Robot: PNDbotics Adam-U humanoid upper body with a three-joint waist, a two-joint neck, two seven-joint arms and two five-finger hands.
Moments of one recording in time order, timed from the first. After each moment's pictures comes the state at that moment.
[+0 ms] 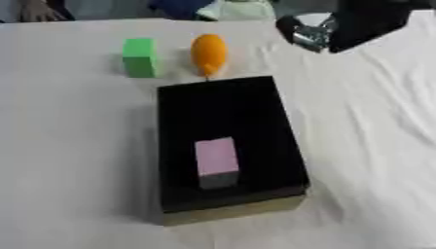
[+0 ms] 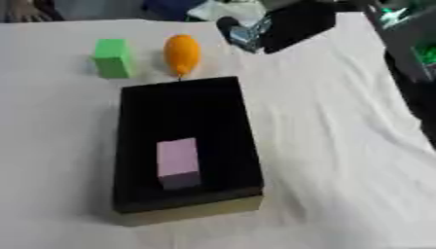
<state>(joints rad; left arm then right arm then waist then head) -0.24 0.34 0.22 -1.98 -0.28 -0.15 0.24 -0.96 -0.65 0.21 -1.81 0.70 -0.03 0.56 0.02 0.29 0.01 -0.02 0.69</state>
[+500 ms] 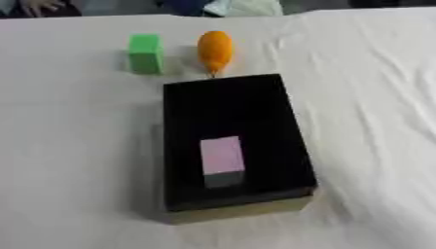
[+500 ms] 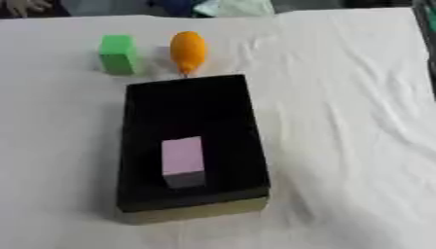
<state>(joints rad) -0.26 0.35 0.22 -1.98 -0.28 -0.17 0.26 -0.87 -0.62 0.10 -1.84 0.75 0.15 0.08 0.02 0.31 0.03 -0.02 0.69</state>
